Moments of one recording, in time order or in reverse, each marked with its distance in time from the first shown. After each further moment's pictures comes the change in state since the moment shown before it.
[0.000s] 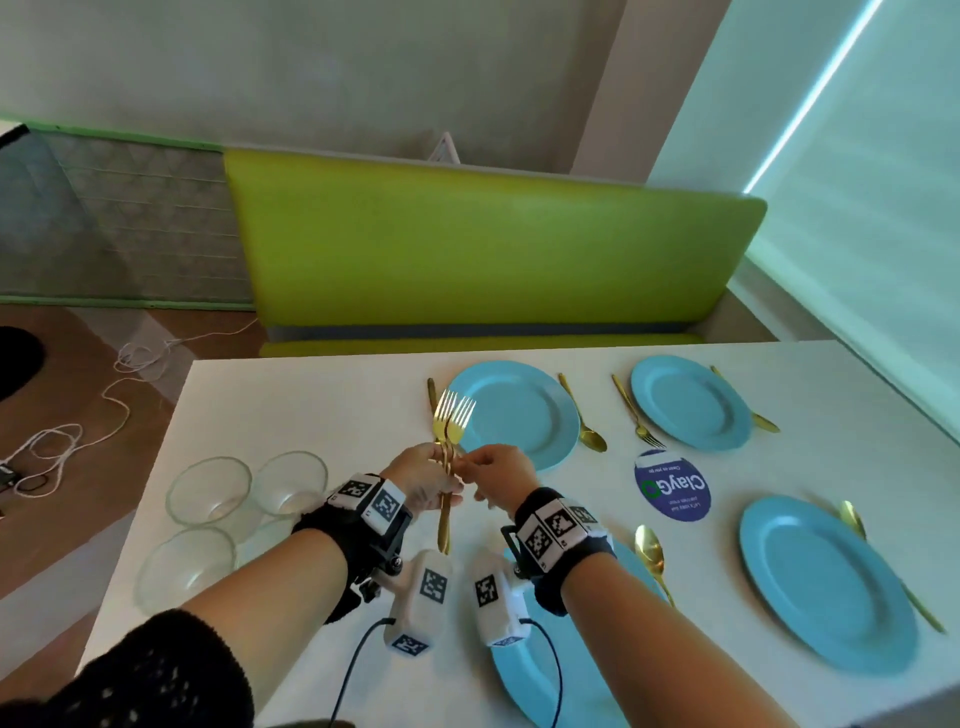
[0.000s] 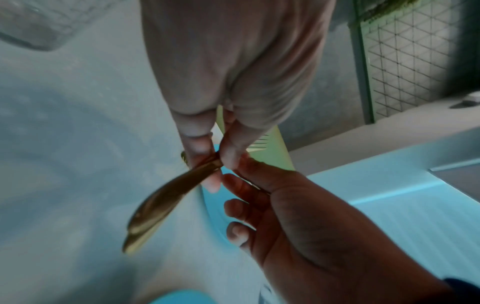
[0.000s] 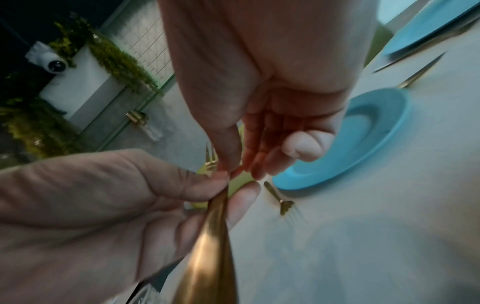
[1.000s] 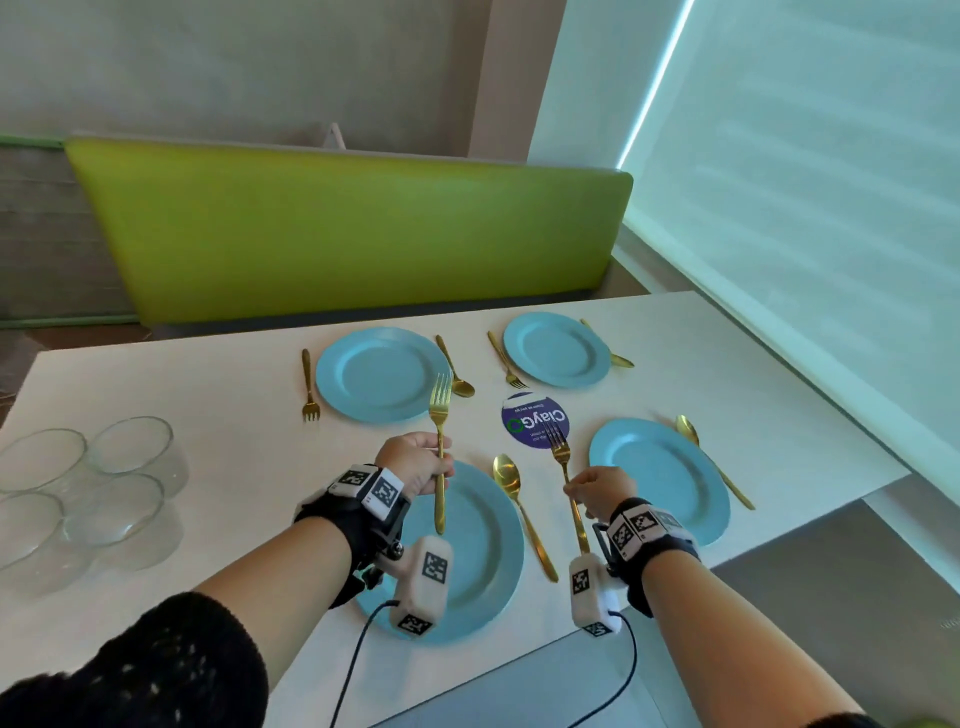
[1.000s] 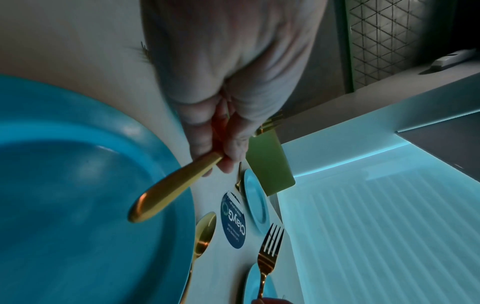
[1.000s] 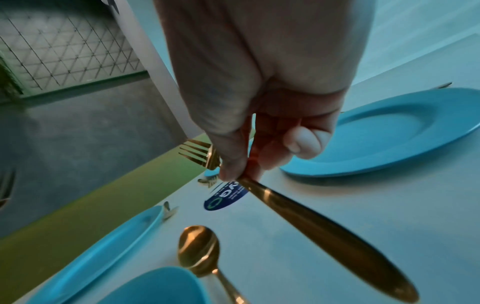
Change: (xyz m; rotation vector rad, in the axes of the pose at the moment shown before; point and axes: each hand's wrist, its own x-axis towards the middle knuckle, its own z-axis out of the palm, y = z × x) left_hand -0.042 -0.048 0.166 0.068 -0.001 0.112; right_hand -0.117 0.210 -0.183 -0.145 0.350 0.362
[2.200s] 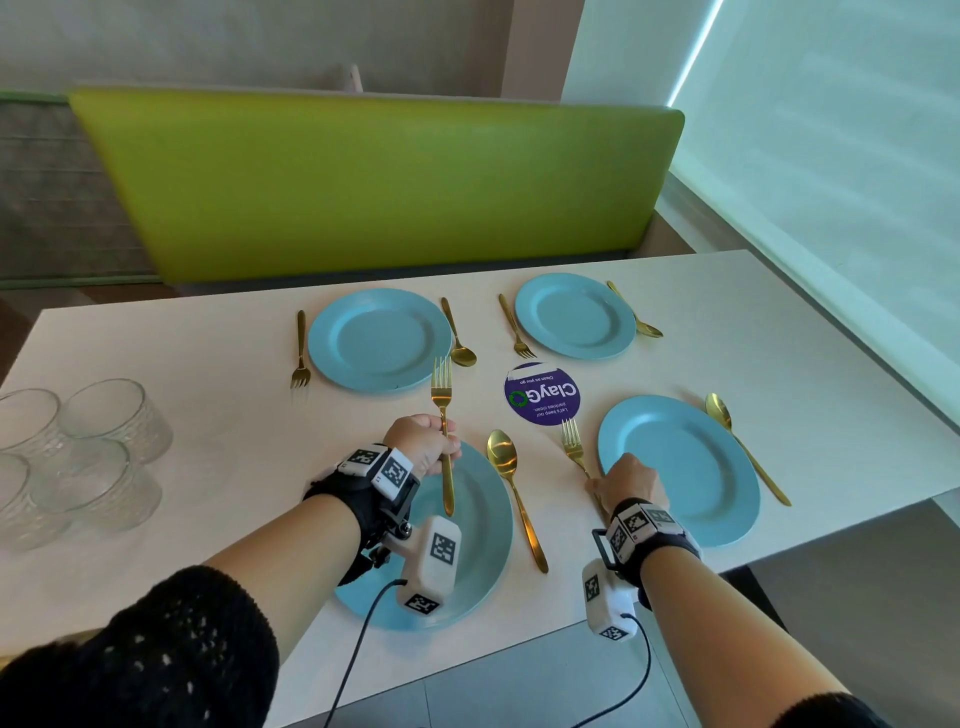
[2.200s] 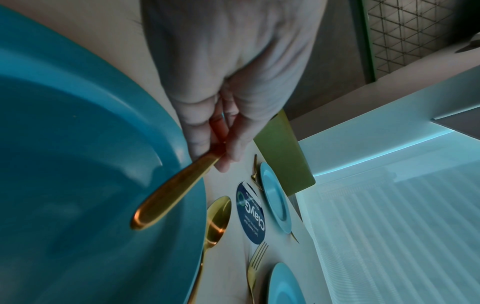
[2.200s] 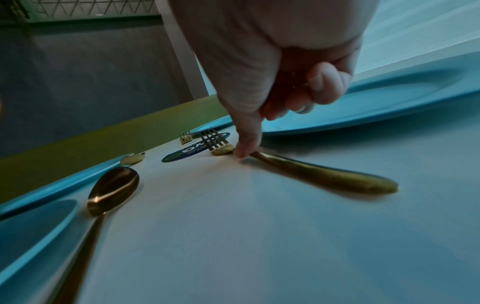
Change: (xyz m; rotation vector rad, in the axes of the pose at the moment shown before) left_hand 0.027 -0.013 0.041 -0.014 0.107 -0.127; right_hand 0.060 0.047 0.012 -0.249 0.123 0.147
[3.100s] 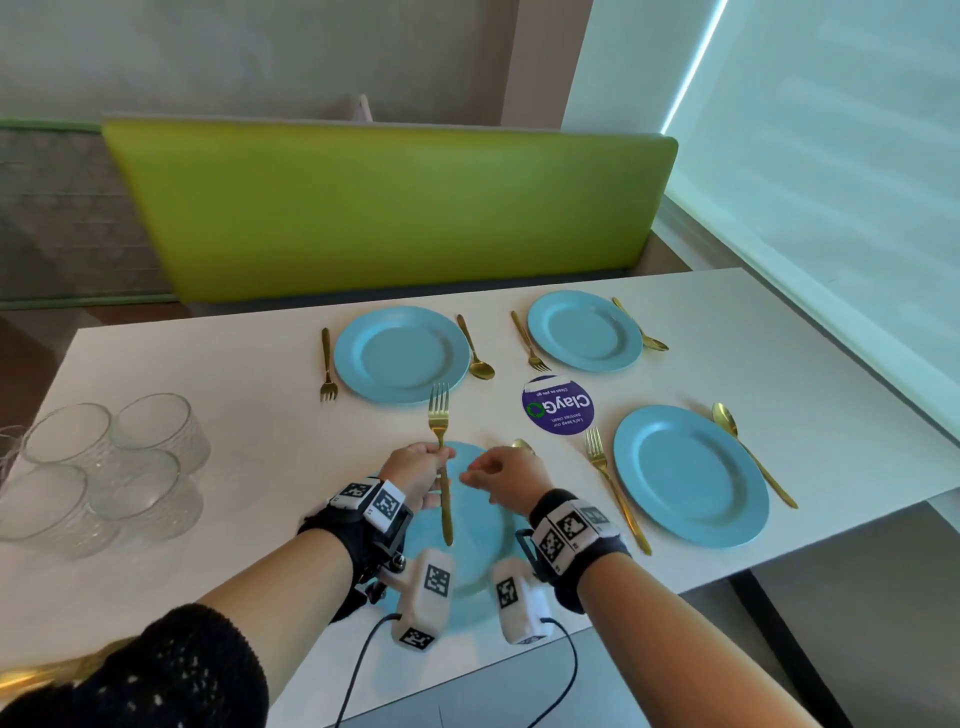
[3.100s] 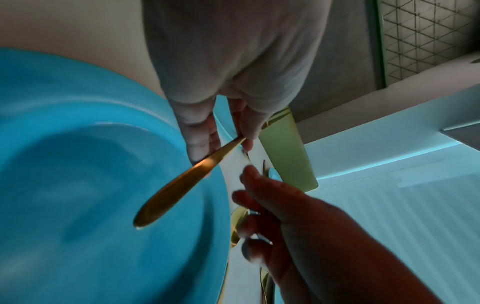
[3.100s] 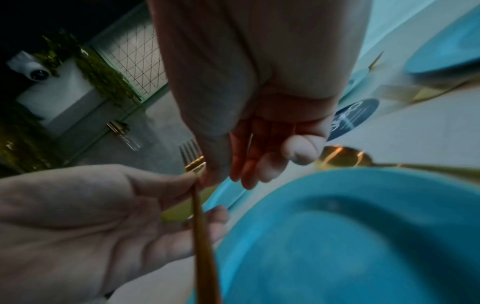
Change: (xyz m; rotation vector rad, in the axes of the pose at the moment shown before) left_hand -0.020 -0.012 -0.039 -0.049 -0.026 -0.066; right_hand -0.104 -0.109 0.021 0.320 -0.384 -0.521
